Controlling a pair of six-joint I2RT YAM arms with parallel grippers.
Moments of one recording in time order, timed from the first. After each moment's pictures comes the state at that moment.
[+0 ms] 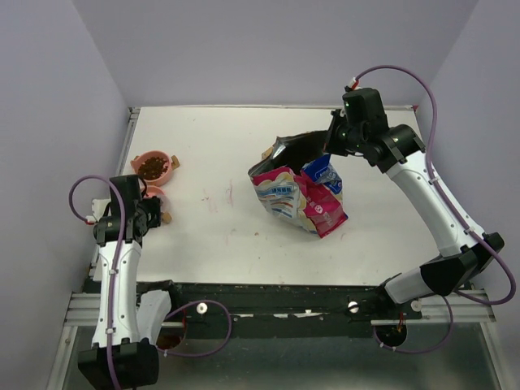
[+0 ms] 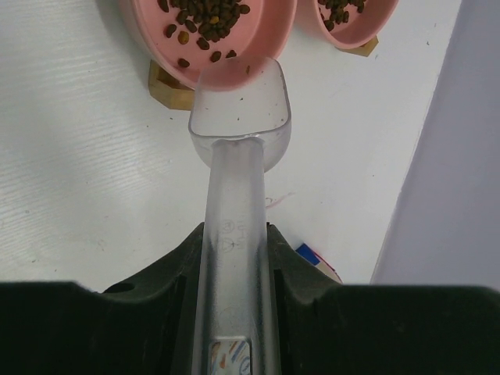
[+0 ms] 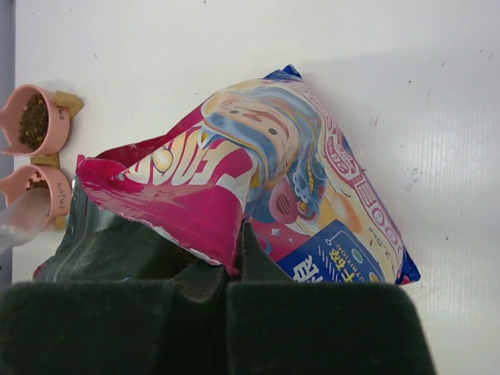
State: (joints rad) left arm 0.15 0.82 0.85 -0.90 -0.12 -1.41; right arm 0.49 1.47 1.70 -0.88 0.13 0.53
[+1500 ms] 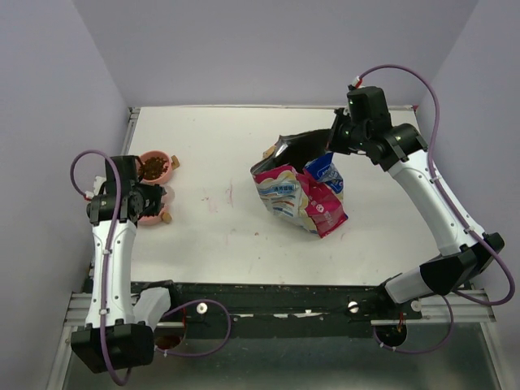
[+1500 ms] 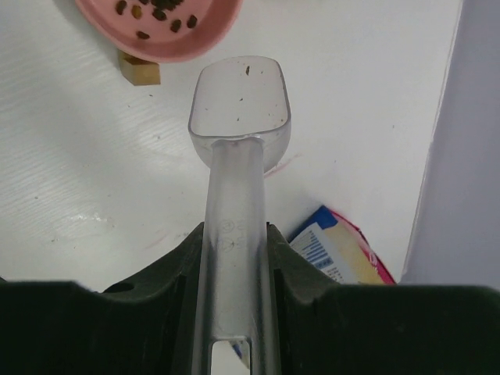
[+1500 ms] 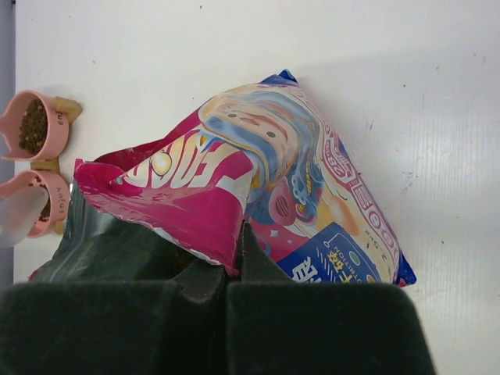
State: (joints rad) left arm 0.16 0.97 1.07 -1.03 -0.03 -1.28; right arm 0.46 1.48 1.70 -0.87 0.10 0.52
